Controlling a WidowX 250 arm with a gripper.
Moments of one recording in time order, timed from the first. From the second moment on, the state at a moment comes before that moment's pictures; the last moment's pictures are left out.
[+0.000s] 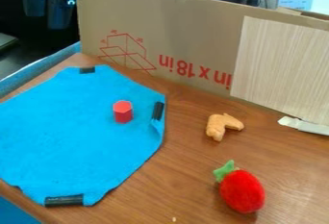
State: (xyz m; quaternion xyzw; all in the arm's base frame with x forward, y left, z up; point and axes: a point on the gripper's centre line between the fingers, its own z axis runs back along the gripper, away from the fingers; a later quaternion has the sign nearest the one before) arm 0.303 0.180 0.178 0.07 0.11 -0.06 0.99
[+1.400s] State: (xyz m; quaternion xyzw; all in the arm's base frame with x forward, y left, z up) arm 0.349 0.130 0.037 0.05 0.07 -0.08 0.99
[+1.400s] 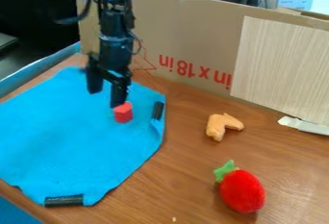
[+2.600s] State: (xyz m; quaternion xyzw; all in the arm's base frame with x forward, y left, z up) arm 0.361 0.112 0.004 0.10 0.12 -0.10 0.98
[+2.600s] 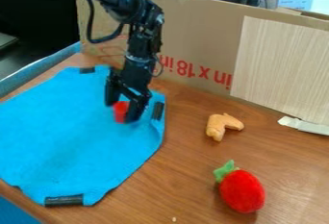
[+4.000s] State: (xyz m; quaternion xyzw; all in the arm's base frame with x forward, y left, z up) arm 0.330 0.051 0.046 0.12 0.12 -0.13 0.98
